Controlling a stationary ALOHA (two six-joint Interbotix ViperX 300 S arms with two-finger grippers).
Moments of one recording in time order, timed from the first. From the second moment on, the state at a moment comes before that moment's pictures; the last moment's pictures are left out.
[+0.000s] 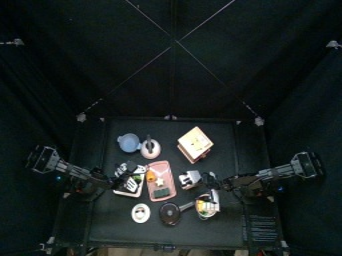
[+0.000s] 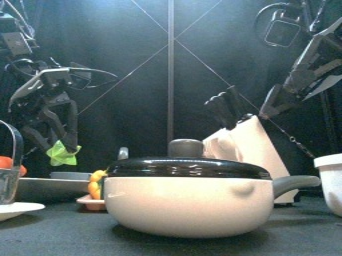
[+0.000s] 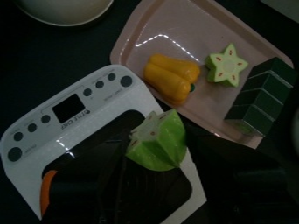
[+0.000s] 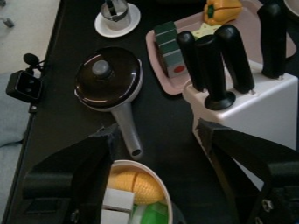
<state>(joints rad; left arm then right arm) -0.25 -0.34 0.98 0.83 0.61 -1.72 0.15 -0.51 1.08 -0.52 -0.03 0.73</state>
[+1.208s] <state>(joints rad) -0.10 0.10 0.67 1.32 0.58 -1.78 0.15 -0.52 1.08 -0.52 -0.03 0.73</state>
